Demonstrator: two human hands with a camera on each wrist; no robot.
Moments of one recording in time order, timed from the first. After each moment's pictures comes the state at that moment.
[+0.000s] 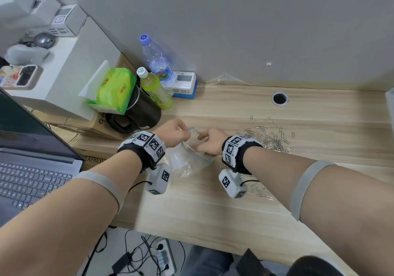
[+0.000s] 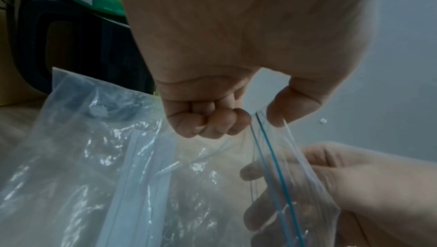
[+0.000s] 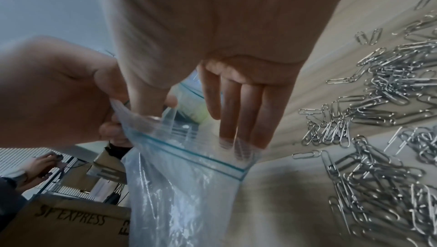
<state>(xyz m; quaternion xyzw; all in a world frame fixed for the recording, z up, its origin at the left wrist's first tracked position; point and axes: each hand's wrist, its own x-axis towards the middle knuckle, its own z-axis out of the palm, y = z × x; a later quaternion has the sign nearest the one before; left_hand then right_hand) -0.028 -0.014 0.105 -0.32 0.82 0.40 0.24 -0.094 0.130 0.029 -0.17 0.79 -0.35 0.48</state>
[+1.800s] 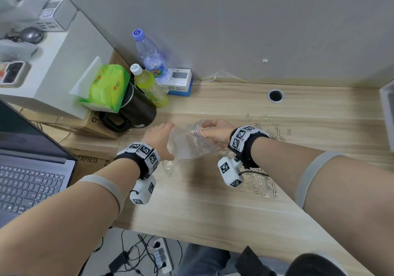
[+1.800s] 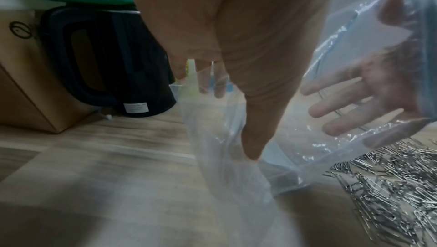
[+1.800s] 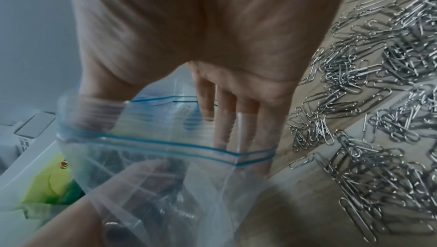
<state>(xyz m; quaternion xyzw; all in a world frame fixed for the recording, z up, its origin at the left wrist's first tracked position) -0.001 -0.048 0.053 -0.15 0.95 0.06 0.27 -0.119 0.148 0.030 -0.04 0.71 -0.47 0.53</state>
